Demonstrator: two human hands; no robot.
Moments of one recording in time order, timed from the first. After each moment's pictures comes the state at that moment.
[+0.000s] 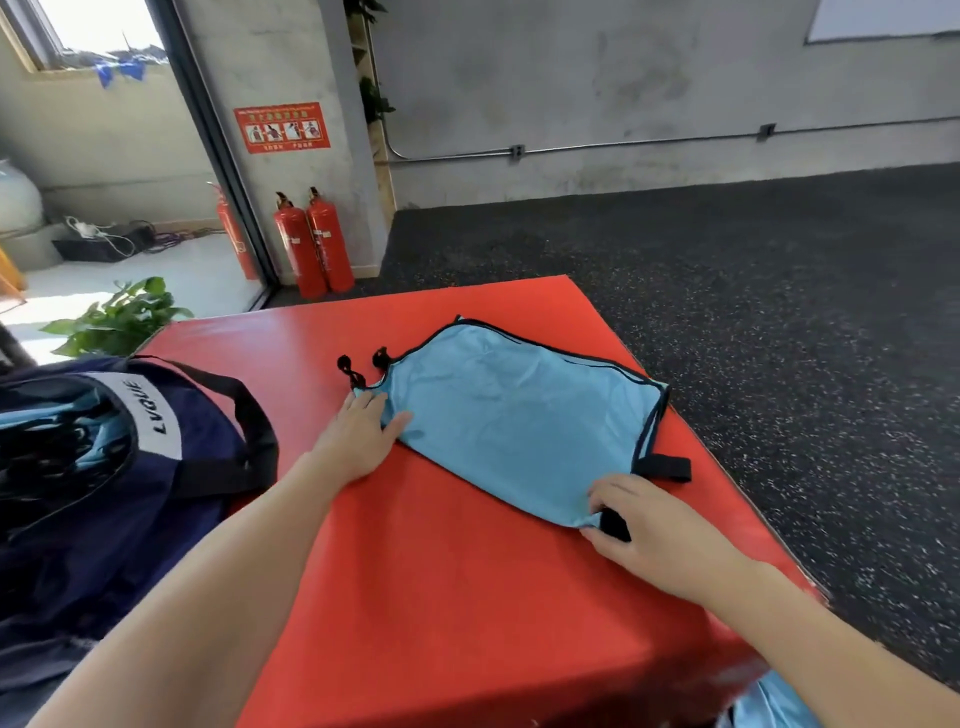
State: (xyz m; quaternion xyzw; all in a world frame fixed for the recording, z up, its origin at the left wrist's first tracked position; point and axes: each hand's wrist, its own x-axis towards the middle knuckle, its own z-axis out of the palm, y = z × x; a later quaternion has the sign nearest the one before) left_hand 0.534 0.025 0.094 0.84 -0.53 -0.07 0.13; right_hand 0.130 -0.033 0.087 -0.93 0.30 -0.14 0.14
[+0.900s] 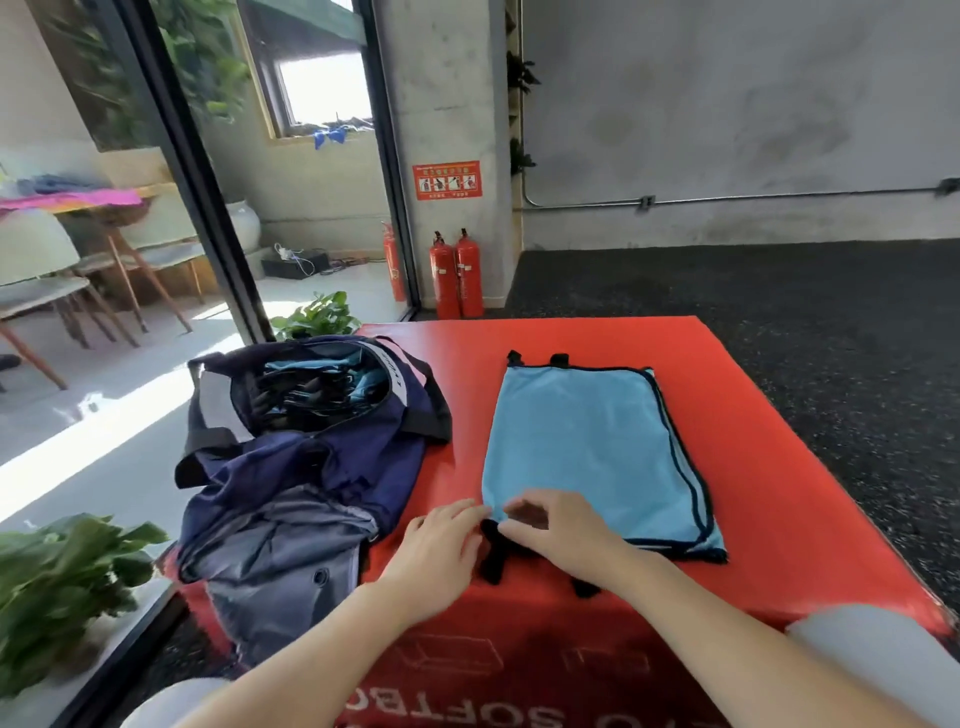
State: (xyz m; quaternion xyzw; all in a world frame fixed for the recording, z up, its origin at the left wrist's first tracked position) left_hand 0.439 0.283 0.097 0.82 -0.54 -0.04 0.18; right_hand 0.289 0.131 0.120 -0.88 0.22 -0.13 0.39
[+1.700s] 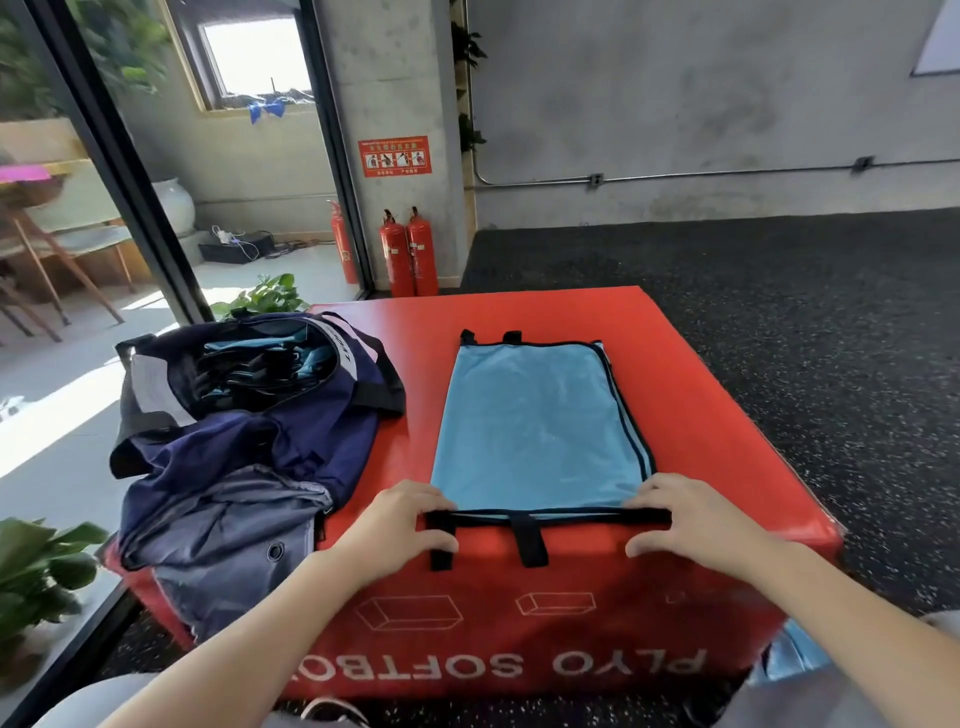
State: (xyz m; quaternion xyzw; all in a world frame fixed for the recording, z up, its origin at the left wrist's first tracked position) left_hand 0.445 0.284 0.096 0.76 -0.59 -0.12 0.24; right_hand 0.115 0.046 0.100 -0.93 0.29 -0.05 0.21
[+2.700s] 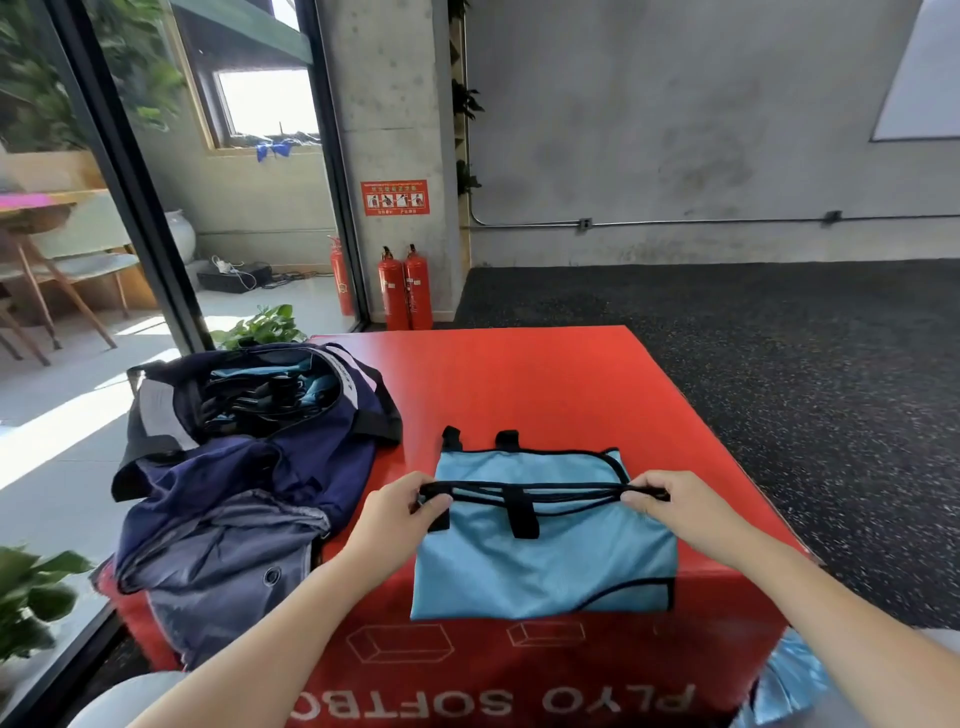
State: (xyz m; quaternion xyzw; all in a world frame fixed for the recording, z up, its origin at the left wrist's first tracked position) left_hand 0.409 0.282 0.147 0.79 -0.46 -0.08 0.40; right_hand 0.122 0.045 0.140 -0.85 0.35 -0.18 0.35
